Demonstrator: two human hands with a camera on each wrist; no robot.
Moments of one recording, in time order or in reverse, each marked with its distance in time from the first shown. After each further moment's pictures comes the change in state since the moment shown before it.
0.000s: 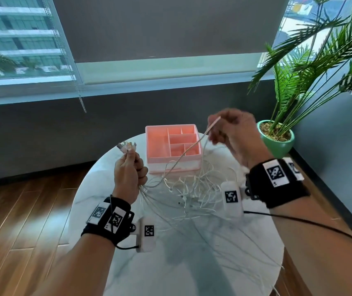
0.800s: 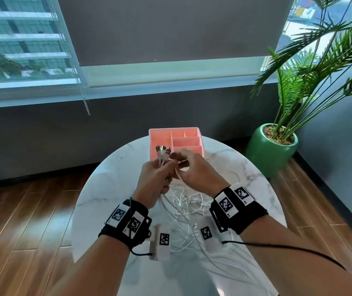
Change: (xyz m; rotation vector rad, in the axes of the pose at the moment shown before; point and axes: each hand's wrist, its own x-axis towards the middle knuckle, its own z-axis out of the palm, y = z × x) left_hand -0.015 -0.015 0.030 0.272 -0.245 -0.035; right_hand -0.023 0.080 0.060 -0.588 -0.351 -0.017
